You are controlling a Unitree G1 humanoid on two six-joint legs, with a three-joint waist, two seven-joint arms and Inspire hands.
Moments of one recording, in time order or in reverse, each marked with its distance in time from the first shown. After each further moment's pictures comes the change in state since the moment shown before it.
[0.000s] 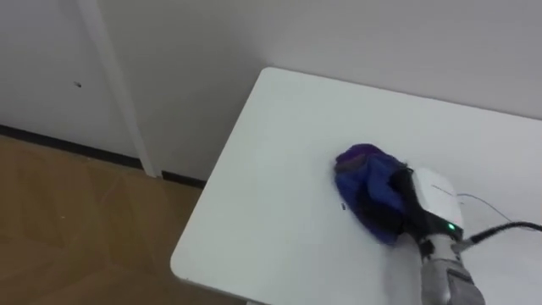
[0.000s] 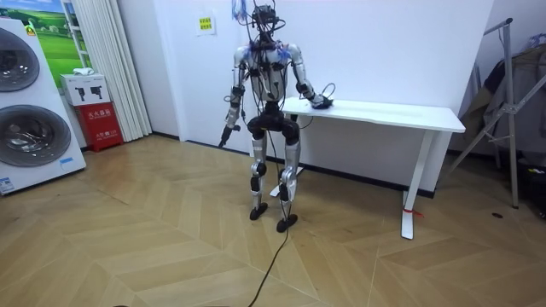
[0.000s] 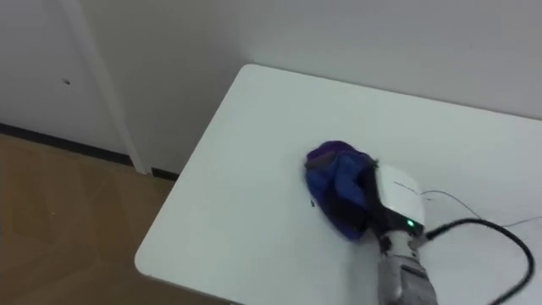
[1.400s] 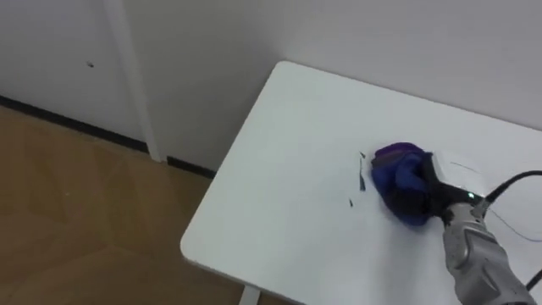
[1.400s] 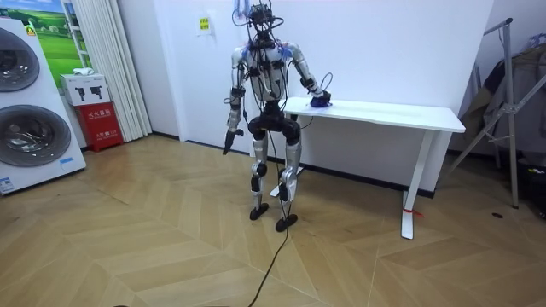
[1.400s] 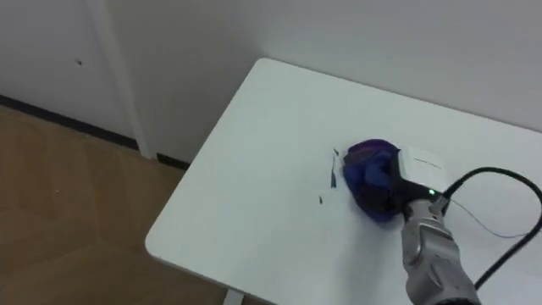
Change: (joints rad) left arm -0.006 -0.007 -0.120 -0.015 -0.037 0.030 -0.050; right arm -0.213 -0.105 0.155 0.062 -0.007 0.188 0.228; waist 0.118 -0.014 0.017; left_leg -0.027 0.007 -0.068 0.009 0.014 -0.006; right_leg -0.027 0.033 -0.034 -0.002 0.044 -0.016
